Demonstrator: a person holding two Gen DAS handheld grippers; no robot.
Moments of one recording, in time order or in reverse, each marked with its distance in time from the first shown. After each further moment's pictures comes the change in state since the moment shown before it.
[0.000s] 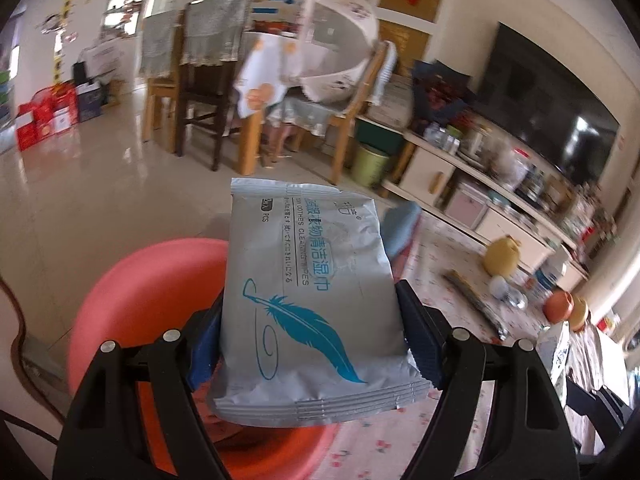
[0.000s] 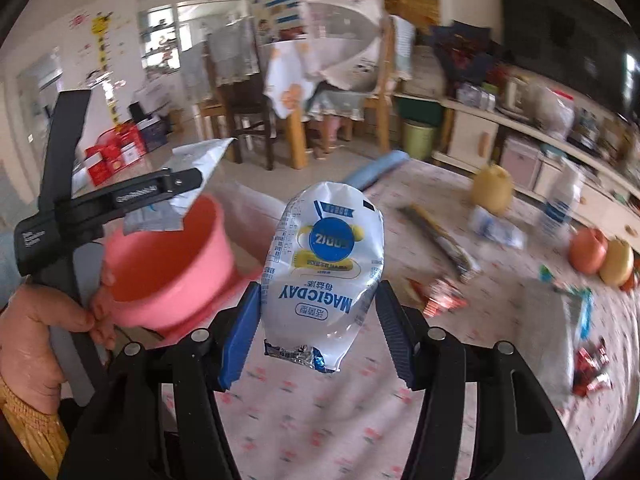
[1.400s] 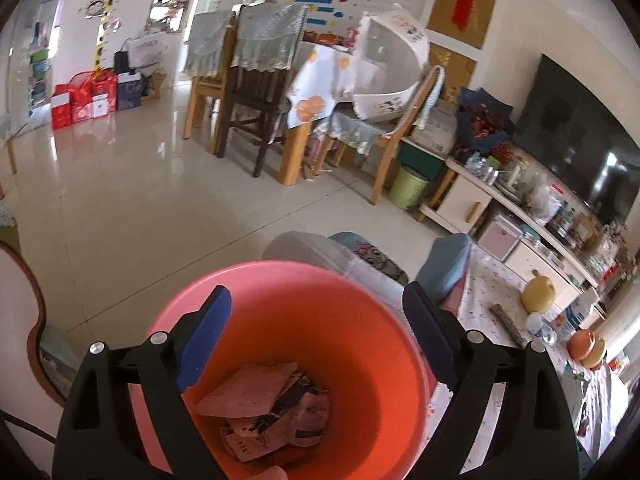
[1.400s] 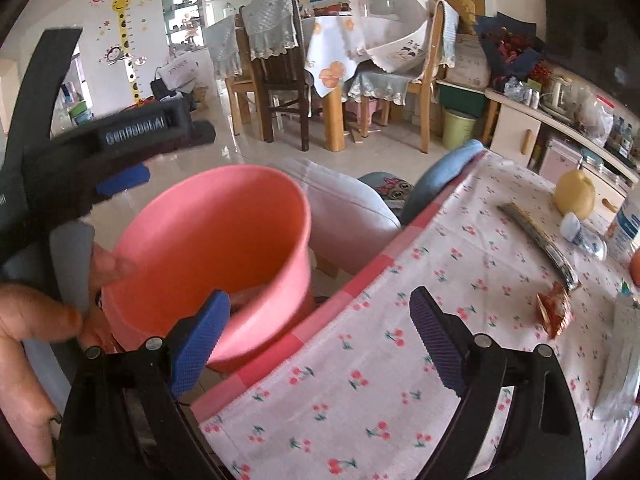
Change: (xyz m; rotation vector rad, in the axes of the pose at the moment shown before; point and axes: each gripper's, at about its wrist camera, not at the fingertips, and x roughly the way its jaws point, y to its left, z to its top) left arm 0.001 0.056 0.018 -0.083 -0.057 0.082; right arm 0.075 0.068 -0.005 -0.019 0.067 0.044
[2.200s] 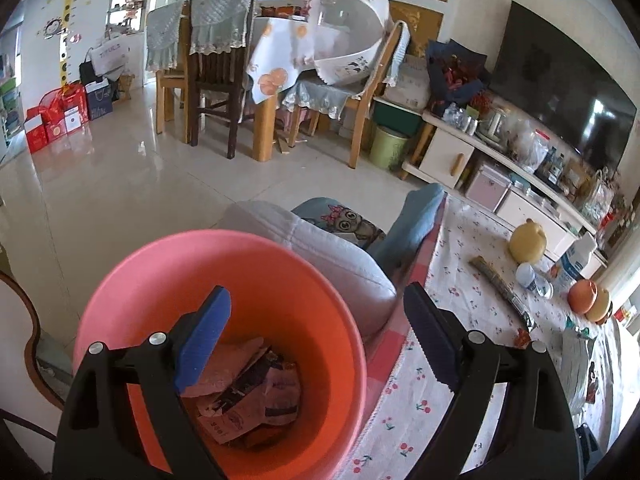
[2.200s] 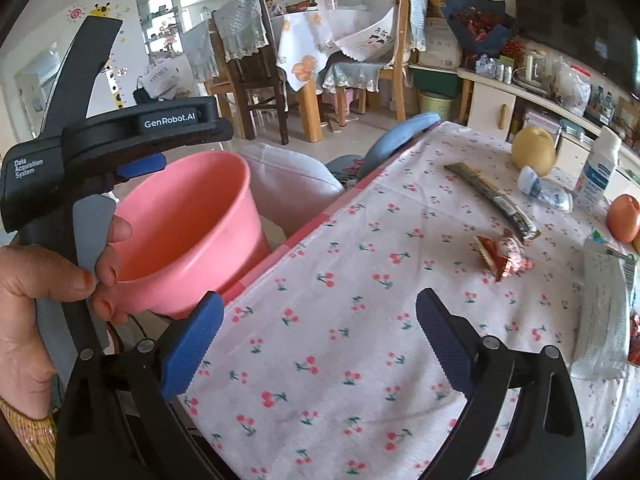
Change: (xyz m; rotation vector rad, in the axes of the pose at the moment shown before) left arm 0.015 -0.067 -0.020 0.135 0.114 -0.013; right arm -0.039 -0.050 -0.034 0.078 0.014 -0.030
